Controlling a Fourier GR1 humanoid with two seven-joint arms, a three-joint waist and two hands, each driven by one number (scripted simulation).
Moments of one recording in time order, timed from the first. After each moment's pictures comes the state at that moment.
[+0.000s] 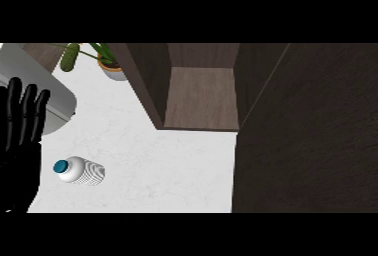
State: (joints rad) left arm 0.00 0.12 0.00 -2.10 0.02 0.04 -0.04; right arm -0.01 -0.12 0.04 -2.10 0.00 -0.01 0.01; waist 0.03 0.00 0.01
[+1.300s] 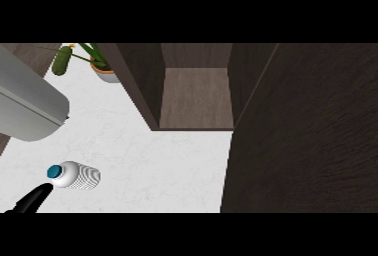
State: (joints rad) left arm 0.32 0.03 -0.09 -2.41 -0.27 0.79 0.47; right arm 0.26 -0.06 0.43 -2.47 0.02 0.01 0.24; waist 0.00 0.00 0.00
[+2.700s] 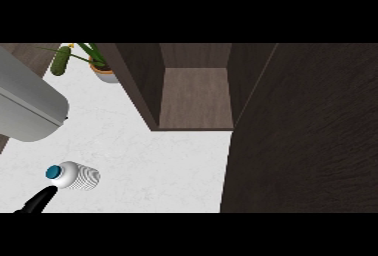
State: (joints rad) left arm 0.41 0.12 -0.10 -2.38 -0.30 0.86 0.49; right arm 0.22 -0.10 0.61 -2.48 0.09 -0.18 0.30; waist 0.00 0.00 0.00
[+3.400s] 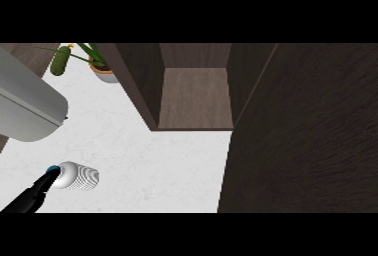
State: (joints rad) left arm 0.36 0.08 0.02 -2.19 -0.15 0.83 0.30; right arm 0.16 -0.16 0.64 -2.48 0.11 -0.24 0.34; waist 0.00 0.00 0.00
